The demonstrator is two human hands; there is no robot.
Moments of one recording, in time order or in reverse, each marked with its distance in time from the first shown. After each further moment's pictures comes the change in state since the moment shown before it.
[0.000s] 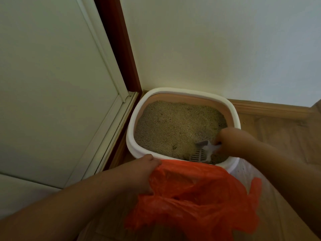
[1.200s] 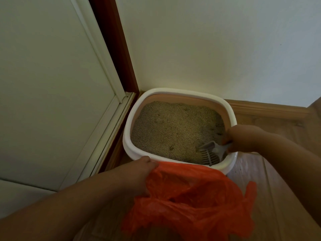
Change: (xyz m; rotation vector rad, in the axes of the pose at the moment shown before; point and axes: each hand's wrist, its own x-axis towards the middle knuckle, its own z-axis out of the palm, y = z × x) left_hand 0.004 0.003 0.000 -0.028 -0.022 -0.006; right_hand -0.005 0.043 -0.016 -0.146 -0.135 -0.062
